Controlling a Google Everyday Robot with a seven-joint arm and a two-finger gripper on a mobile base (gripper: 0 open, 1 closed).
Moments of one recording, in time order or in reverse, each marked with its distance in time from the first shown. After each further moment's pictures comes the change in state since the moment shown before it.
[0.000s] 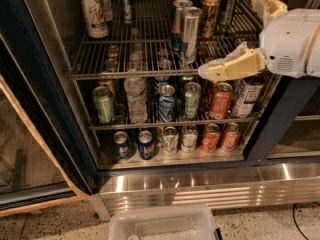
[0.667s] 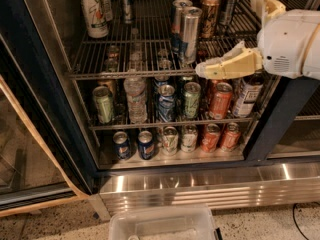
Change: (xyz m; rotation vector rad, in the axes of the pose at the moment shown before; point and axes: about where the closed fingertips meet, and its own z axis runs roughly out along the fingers) arm -0.003 0.001 0.004 0.013 -0.022 0.007
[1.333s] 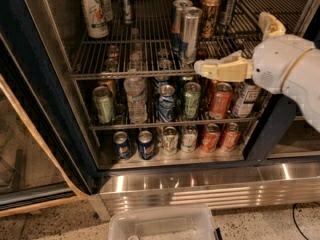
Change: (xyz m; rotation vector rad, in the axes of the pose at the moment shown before) arm 0.030 -0.020 0.011 0.179 -0.105 0.130
